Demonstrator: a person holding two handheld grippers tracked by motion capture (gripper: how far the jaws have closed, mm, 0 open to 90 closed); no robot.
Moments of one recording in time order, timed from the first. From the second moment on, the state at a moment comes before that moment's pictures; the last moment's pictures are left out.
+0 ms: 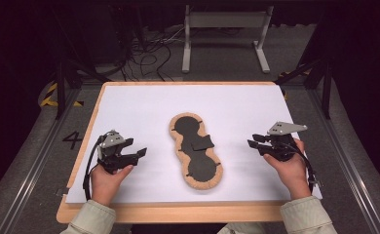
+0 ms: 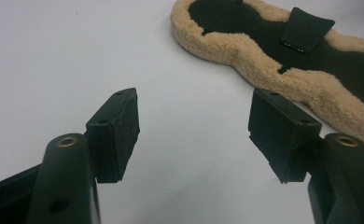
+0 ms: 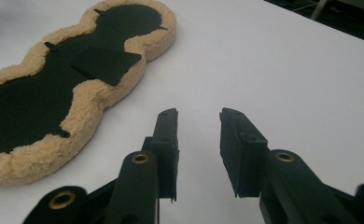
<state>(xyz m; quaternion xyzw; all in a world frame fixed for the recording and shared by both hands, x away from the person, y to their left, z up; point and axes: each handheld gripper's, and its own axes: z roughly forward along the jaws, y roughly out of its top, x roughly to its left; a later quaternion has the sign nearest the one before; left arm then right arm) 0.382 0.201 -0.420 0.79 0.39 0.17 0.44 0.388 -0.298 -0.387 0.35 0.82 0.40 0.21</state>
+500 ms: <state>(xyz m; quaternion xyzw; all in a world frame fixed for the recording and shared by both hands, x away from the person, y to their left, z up) 0.383 0.201 -0.419 0.79 0.37 0.14 0.47 0.383 -0.294 -0.383 0.35 0.82 0.40 0.21</state>
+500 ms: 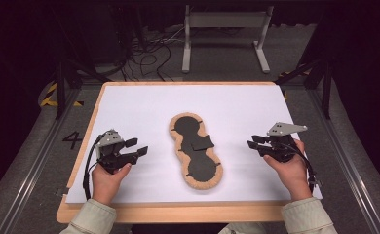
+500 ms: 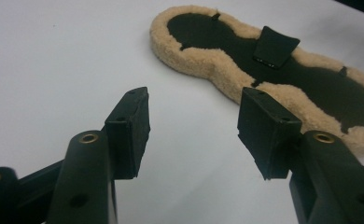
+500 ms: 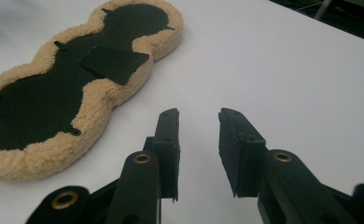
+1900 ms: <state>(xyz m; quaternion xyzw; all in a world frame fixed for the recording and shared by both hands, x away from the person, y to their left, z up) 0.380 0.196 -0.418 0.80 0.39 0.14 0.44 0.388 -0.215 -0.419 0.31 0.90 0.28 0.13</state>
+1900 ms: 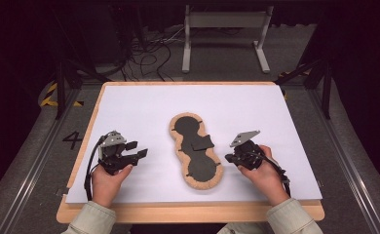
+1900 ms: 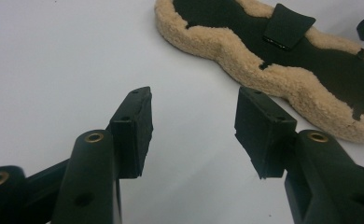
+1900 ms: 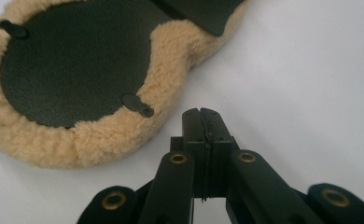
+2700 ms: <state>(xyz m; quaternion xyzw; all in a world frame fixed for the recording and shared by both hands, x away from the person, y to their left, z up) 0.381 0.195 -0.420 0.81 0.38 0.13 0.43 0.369 -0.167 -0.427 0.24 0.93 0.27 0.07</state>
